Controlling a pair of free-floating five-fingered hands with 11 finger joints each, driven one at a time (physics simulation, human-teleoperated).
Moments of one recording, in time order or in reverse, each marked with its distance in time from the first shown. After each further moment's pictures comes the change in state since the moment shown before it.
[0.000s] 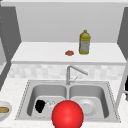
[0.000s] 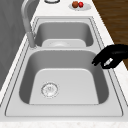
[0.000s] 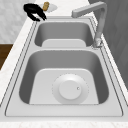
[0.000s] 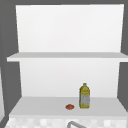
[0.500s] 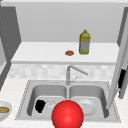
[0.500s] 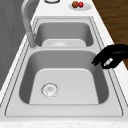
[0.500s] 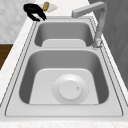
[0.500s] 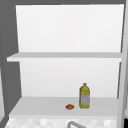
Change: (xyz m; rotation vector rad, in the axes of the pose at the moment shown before) left hand 0.000 0.000 0.000 0.000 0.000 0.000; right hand 0.036 0.005 0.002 -0.023 0.084 -0.016
